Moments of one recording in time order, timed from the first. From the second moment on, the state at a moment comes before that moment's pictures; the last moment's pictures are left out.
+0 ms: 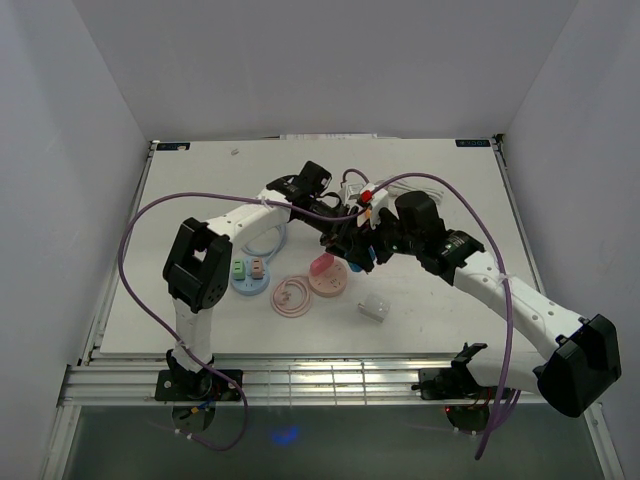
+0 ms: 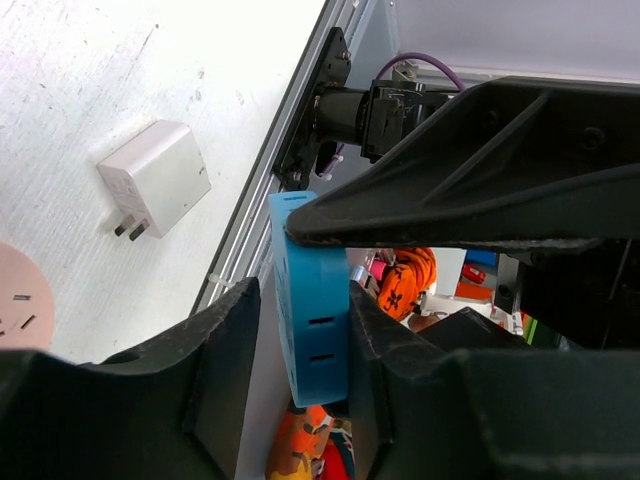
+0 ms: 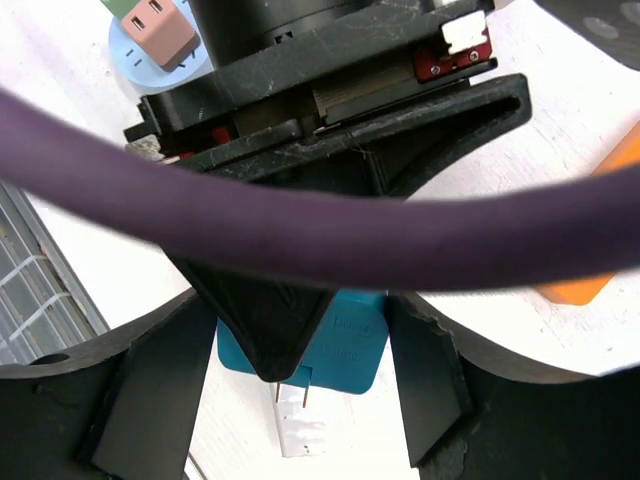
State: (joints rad) left arm -0.63 1.97 1.58 -0.63 1.07 -0.40; right arm 0.65 1.19 0.95 -0.34 -0.33 -0.06
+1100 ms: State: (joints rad) left arm -0.61 1.77 1.42 -0.58 0.72 -0.32; right arm 0.65 0.90 0.83 -0.31 -0.22 0.00
